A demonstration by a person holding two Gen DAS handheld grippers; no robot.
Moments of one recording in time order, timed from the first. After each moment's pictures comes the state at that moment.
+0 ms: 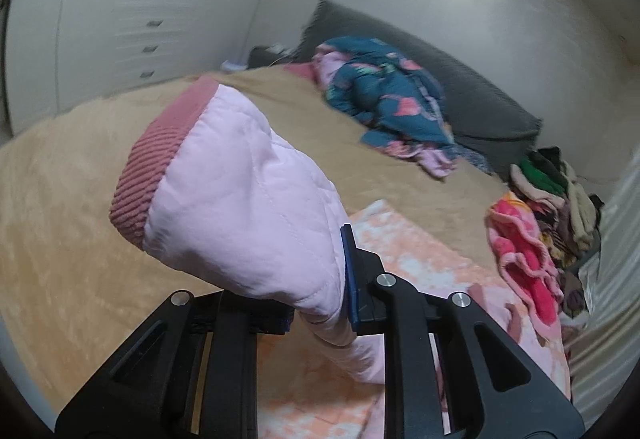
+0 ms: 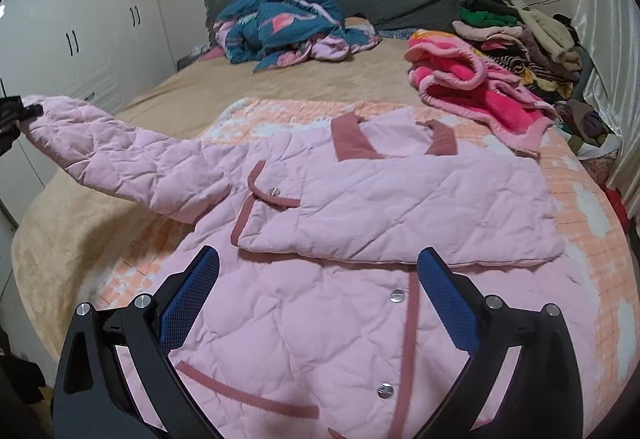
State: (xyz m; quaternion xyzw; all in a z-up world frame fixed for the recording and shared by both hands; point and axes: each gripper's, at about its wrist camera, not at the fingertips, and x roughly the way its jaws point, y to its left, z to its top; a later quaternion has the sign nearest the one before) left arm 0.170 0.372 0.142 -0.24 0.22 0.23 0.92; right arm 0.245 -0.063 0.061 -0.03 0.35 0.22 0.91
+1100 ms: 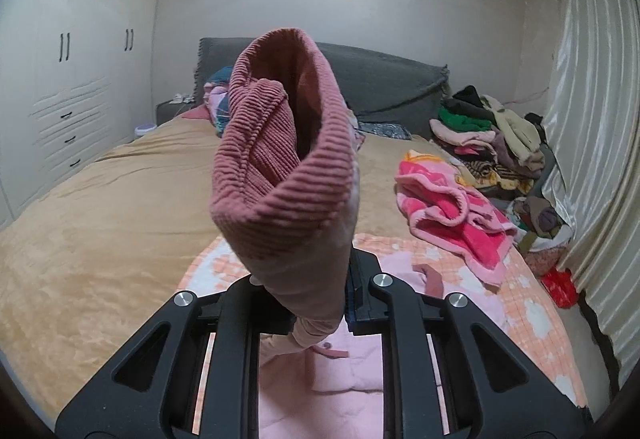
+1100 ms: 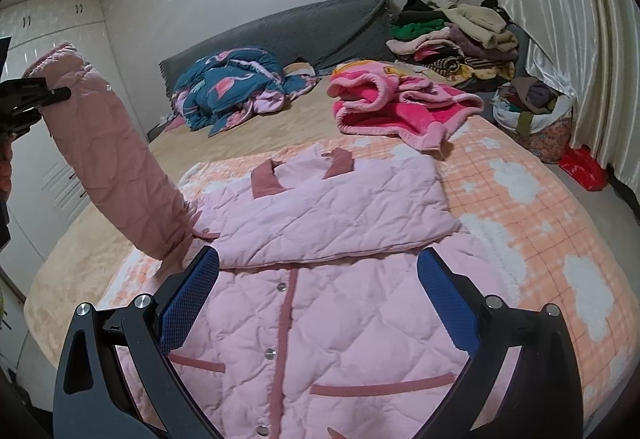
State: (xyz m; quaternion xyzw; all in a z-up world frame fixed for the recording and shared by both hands) left arm 0.228 0.115 0.207 -0.09 0.22 0.12 0.97; right arm 0.199 -0.237 0.092 0.08 0.30 0.15 0.94
